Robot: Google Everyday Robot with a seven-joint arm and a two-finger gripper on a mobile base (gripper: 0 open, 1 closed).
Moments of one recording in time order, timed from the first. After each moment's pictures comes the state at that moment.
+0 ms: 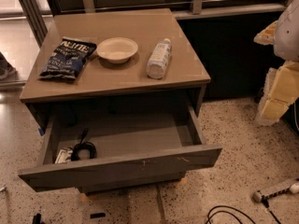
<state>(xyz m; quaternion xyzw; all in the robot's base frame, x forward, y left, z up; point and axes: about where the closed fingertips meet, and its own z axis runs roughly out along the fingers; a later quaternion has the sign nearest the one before) 0.438 -0.216 0.977 -0.60 0.78 -0.04 0.16</state>
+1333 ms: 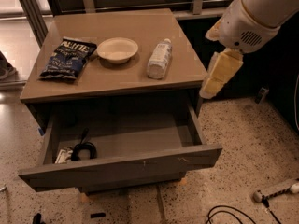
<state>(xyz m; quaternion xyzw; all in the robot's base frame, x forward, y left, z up) 0.513 -0.143 0.962 -0.62 0.75 0.02 0.23</state>
